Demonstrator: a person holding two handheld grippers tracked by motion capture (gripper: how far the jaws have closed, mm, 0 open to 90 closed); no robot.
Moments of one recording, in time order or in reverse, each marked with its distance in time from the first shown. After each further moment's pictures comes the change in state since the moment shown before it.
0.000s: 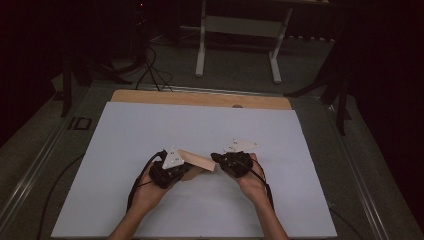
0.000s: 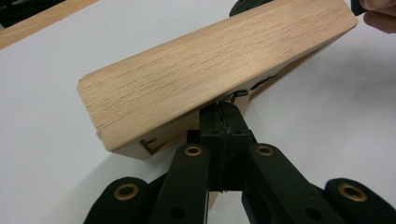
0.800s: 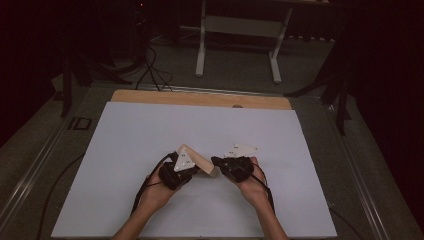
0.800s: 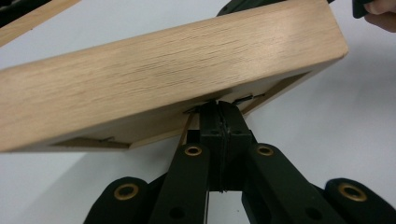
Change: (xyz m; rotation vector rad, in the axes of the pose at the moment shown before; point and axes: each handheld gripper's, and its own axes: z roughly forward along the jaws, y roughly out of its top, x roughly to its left) left arm -0.015 0.009 0.016 0.023 -0.028 0.061; right arm 0.010 -0.006 -0.008 -0.002 -0.002 -0.023
